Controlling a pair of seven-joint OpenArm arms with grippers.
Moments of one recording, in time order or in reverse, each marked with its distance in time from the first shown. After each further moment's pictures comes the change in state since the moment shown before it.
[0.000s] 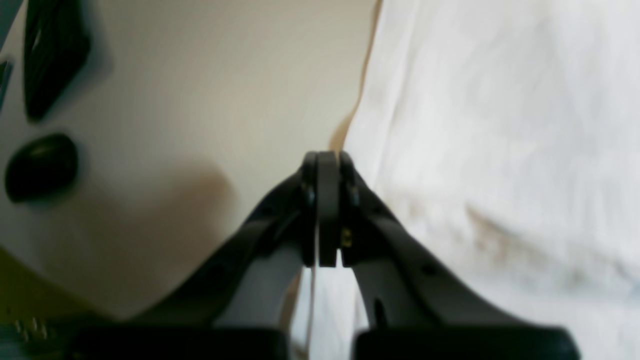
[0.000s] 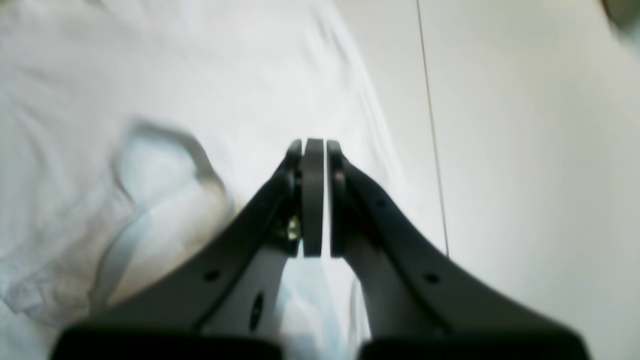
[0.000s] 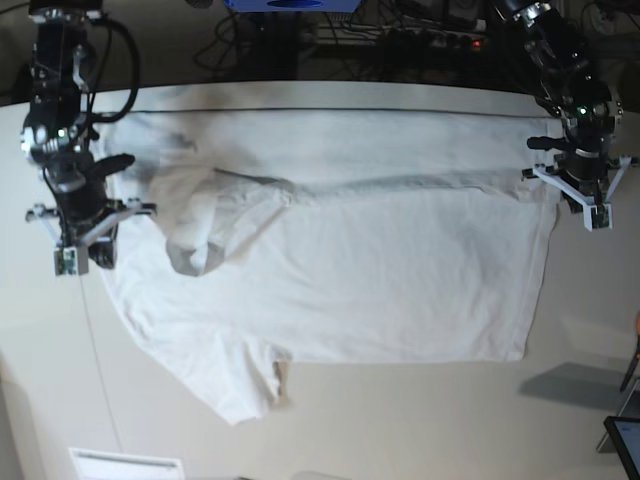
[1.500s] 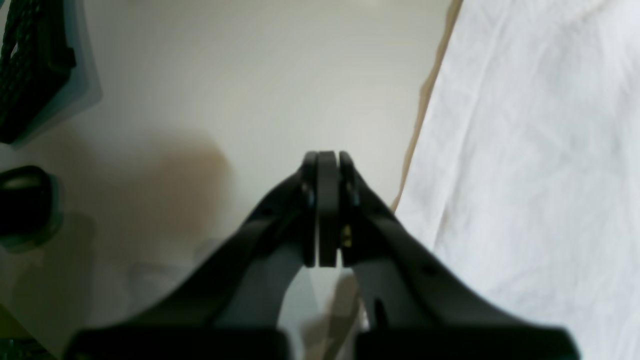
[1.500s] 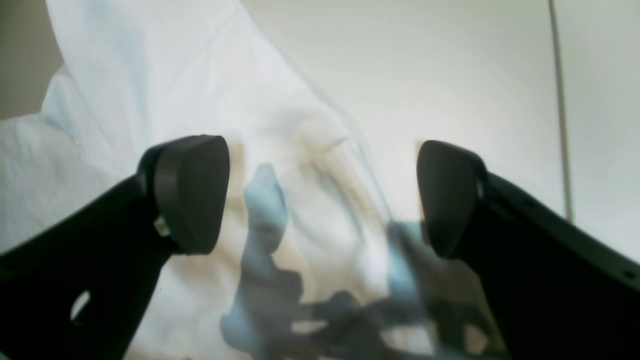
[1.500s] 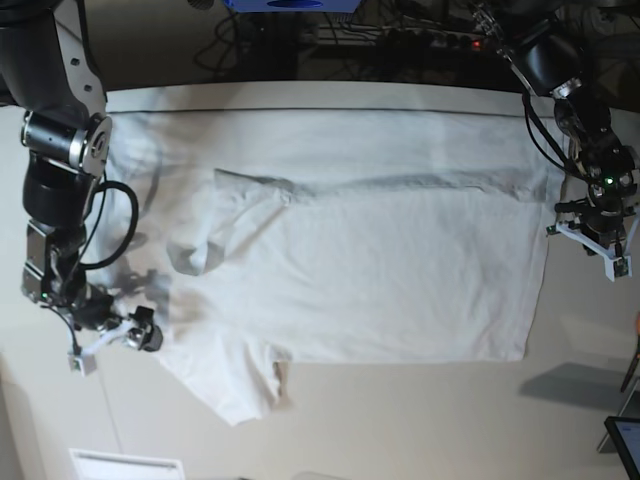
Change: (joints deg) left arm -14.8 -5.6 -0.1 -18.6 0.7 0.2 -0.4; right arm 44.2 -1.6 12.5 -74.7 -0.1 25.6 7.0
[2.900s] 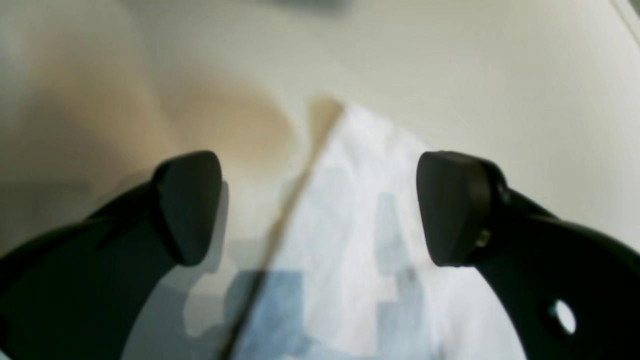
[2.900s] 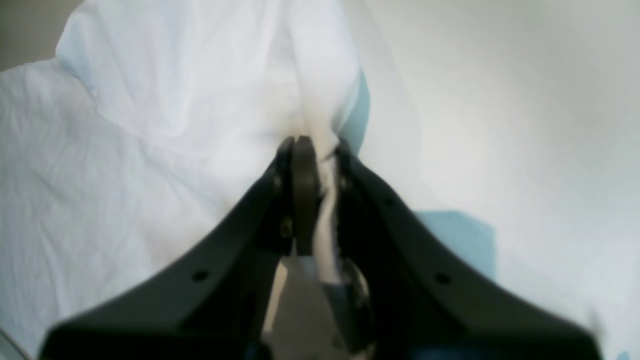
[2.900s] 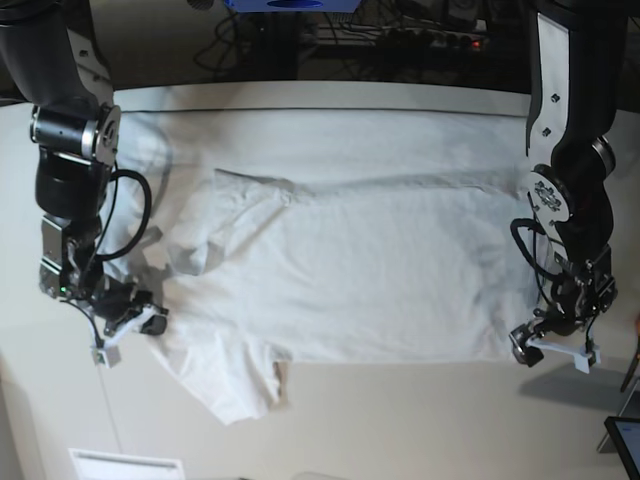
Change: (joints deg) left arm -44.3 -8.0 5.6 -72.3 0.4 1.4 -25.6; right arm -2.8 -1.3 -5.0 1.7 1.3 0.5 0.4
